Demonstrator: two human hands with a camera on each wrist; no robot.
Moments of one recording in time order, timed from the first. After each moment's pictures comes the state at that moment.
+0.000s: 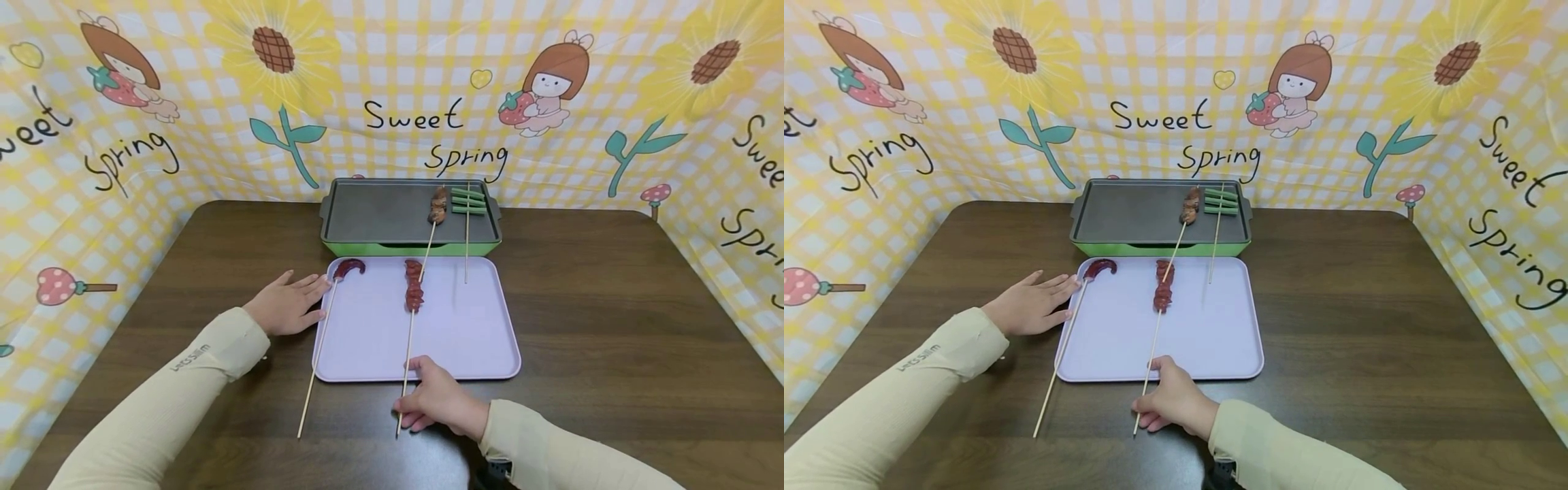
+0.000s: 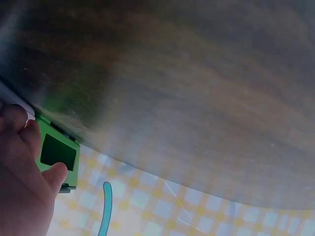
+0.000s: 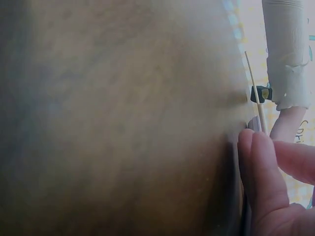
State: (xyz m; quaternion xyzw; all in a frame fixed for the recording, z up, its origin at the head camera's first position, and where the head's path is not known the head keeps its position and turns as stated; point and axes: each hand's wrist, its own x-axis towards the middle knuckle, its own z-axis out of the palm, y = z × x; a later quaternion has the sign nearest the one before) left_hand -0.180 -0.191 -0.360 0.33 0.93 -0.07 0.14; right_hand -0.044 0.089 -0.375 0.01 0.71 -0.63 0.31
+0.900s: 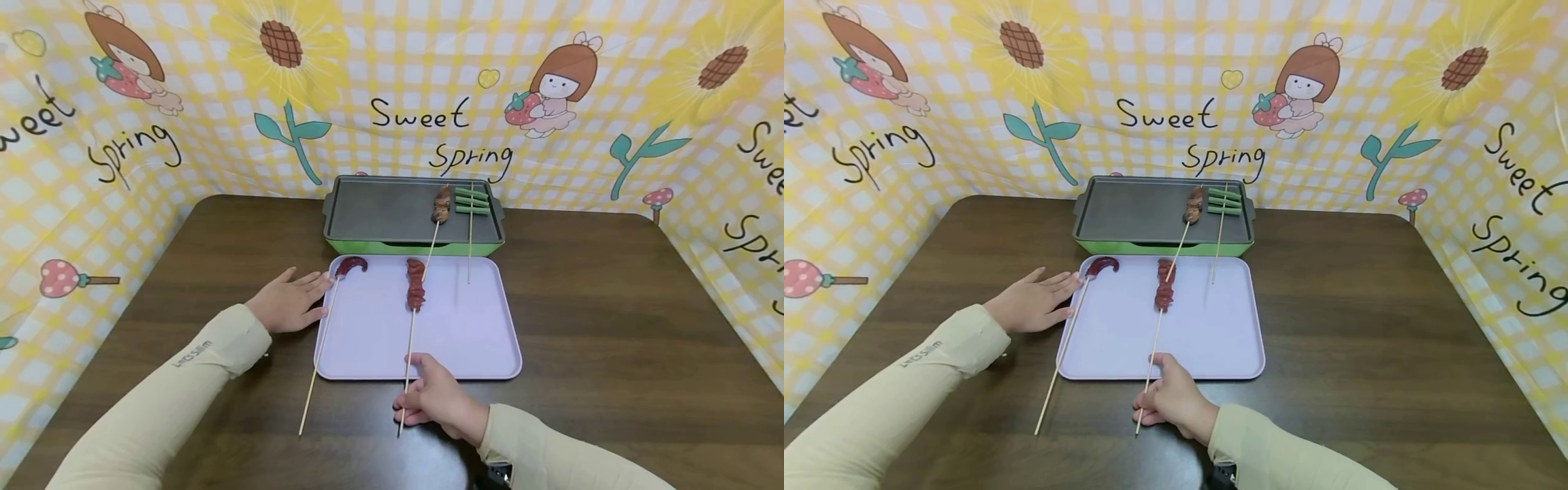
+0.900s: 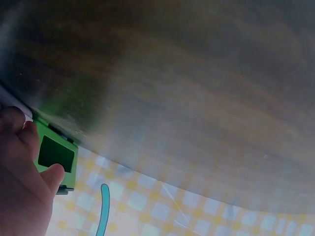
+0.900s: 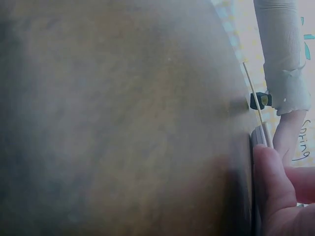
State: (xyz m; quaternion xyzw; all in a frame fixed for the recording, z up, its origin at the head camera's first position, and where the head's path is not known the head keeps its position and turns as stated) left_hand -0.181 -0.195 -0.363 0.34 0.93 -0.05 0.13; right_hand -0.041 0.083 -0.380 0.03 0.66 -0.69 0.29
